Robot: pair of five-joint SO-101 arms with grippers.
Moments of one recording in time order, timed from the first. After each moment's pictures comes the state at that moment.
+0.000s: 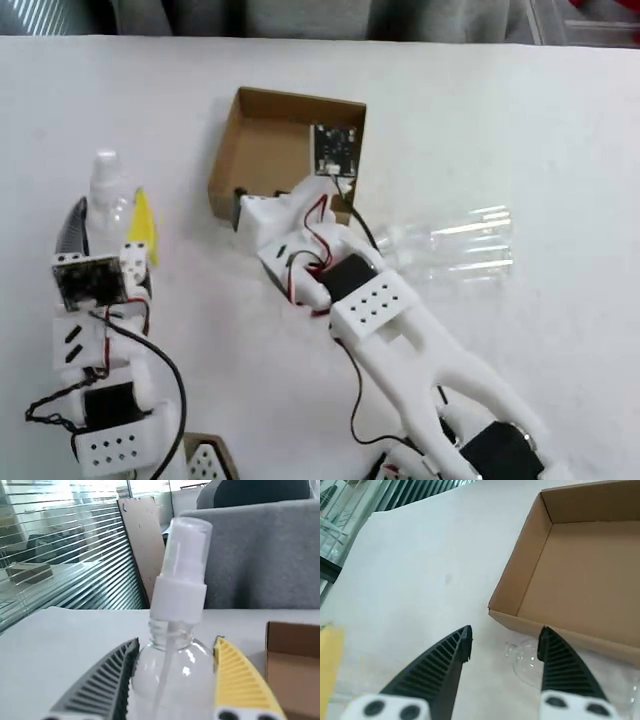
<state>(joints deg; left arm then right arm) -20.4 -97.8 92.6 16.5 -4.4 -39.3 -21.9 40.4 20.7 -33.5</state>
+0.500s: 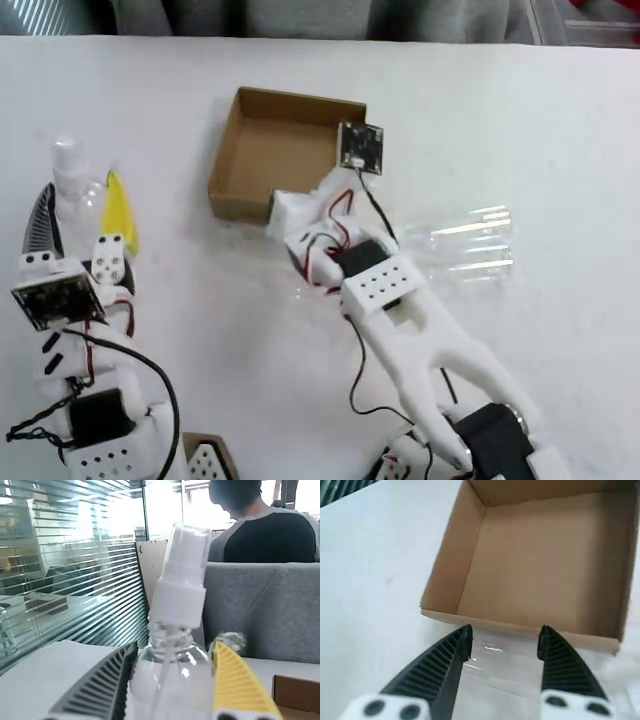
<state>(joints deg) -22.7 -98.2 82.5 19.3 -2.7 -31.5 -17.0 40.7 24.7 -33.1</state>
